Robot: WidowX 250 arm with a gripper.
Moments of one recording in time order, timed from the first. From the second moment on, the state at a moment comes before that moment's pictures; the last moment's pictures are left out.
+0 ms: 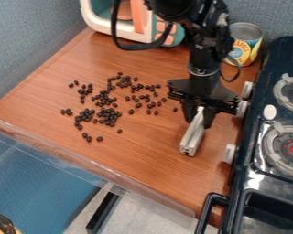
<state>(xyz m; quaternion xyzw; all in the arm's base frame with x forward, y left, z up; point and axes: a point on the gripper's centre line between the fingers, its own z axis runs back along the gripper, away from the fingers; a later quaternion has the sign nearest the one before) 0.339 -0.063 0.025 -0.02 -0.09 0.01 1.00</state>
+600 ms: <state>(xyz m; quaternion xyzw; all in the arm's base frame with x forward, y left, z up) 0.329 -0.006 0.023 -0.03 -0.06 0.00 1.00</state>
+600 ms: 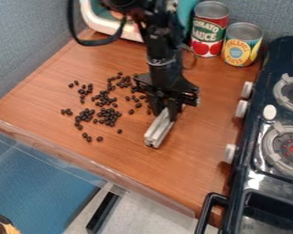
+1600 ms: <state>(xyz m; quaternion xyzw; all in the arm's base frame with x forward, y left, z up) 0.331 0.092 0.034 -0.06 -0.09 0.07 0.99</state>
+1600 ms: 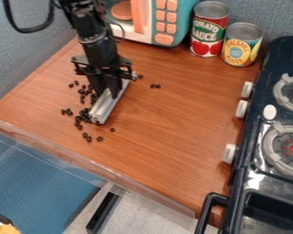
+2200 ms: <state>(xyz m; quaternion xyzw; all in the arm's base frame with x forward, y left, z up) 0.323 0.114 0.032 -0.05 -0.09 0.10 0.99</state>
